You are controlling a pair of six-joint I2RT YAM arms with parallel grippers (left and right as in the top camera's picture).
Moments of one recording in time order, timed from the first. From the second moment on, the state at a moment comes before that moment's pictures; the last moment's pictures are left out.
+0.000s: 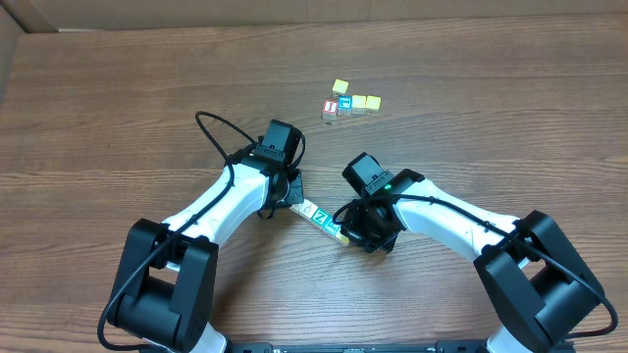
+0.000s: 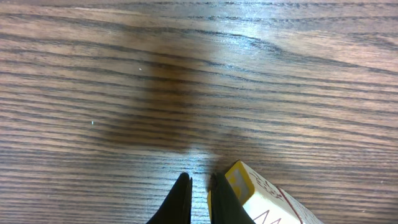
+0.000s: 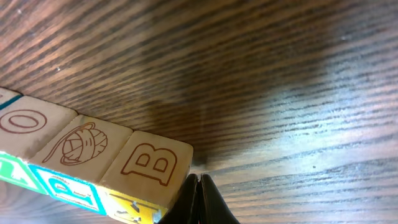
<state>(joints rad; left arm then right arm) -0.37 1.75 1.03 -0.63 -0.04 -0.46 0.67 1.81 1.03 -0.68 -0.33 1.11</state>
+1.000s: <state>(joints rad) -0.39 1.75 1.03 -0.54 0.04 -0.46 0.81 1.81 1.03 -0.54 -0.33 1.31</state>
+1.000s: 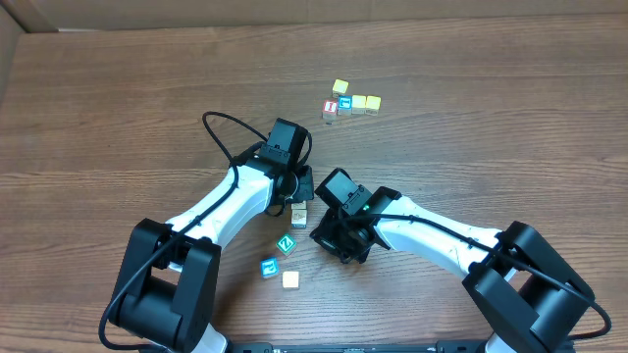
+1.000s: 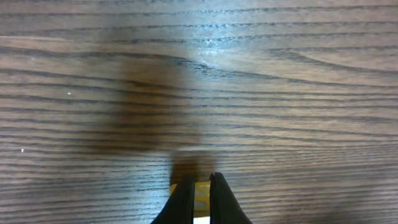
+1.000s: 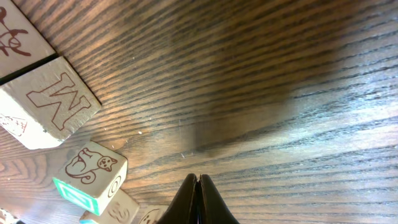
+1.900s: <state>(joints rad) 0.04 1.76 1.49 -1.10 0.07 -0.46 0.81 1.81 1.41 -0.87 -0.20 0.85</state>
